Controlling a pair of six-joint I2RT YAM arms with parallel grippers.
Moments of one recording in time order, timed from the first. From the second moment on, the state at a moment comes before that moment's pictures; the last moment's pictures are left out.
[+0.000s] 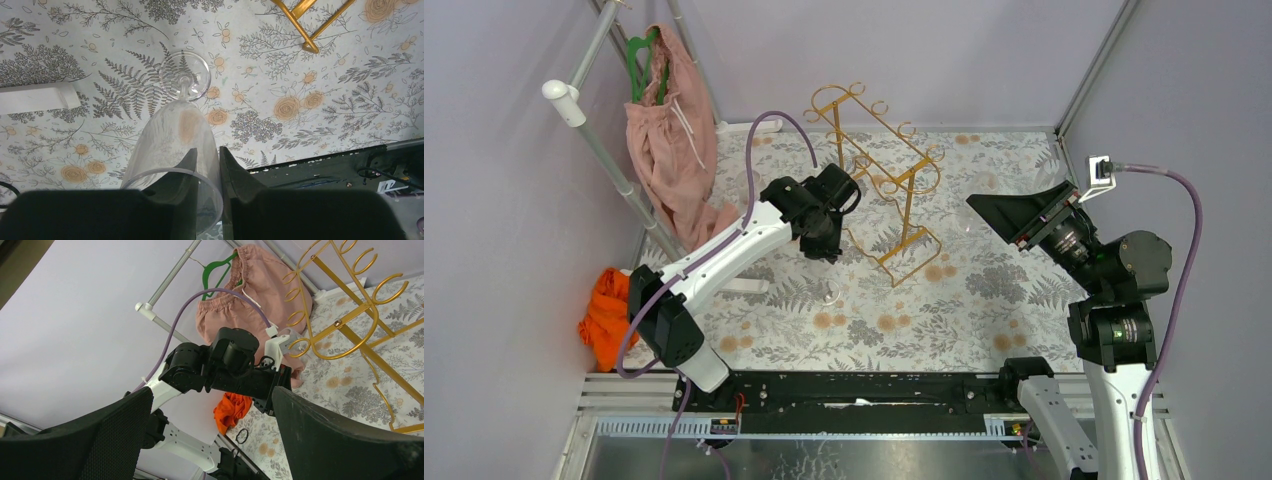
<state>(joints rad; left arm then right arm) -0.73 1.61 1.54 -1.14 -0.07 -0.59 0.07 0.63 1.07 -0.19 -0.66 1.07</state>
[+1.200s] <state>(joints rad) -0.73 1.60 1.54 -1.12 -0.05 -0.57 0.07 0.63 1.06 -0.19 -0.66 1.07</state>
